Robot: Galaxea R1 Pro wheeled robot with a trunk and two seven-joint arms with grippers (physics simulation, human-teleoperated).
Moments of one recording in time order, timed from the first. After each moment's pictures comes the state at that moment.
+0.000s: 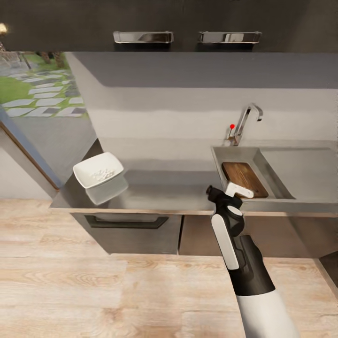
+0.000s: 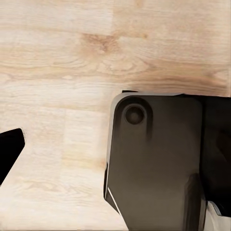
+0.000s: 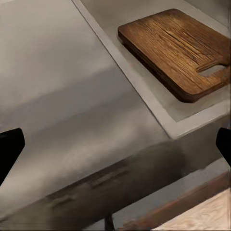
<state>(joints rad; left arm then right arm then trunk) 0.30 0.03 -0.09 -0.72 0.12 -0.40 0.13 -0.64 0.16 0.16 -1.52 -0.35 0.53 -0.73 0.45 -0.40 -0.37</state>
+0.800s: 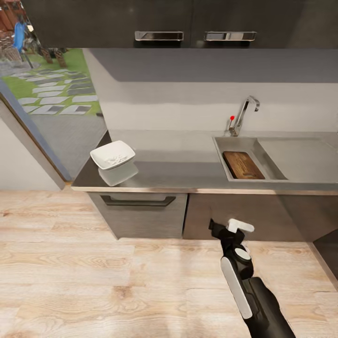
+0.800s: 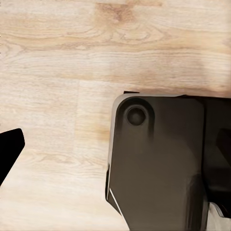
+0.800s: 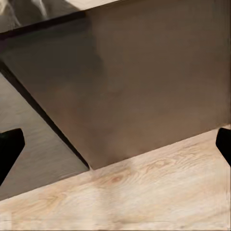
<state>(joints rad) 0.30 0.03 -0.09 -0.72 0.12 -0.40 0.13 -0.38 0.06 0.16 -1.46 -0.31 0.36 -0.51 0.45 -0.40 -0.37</state>
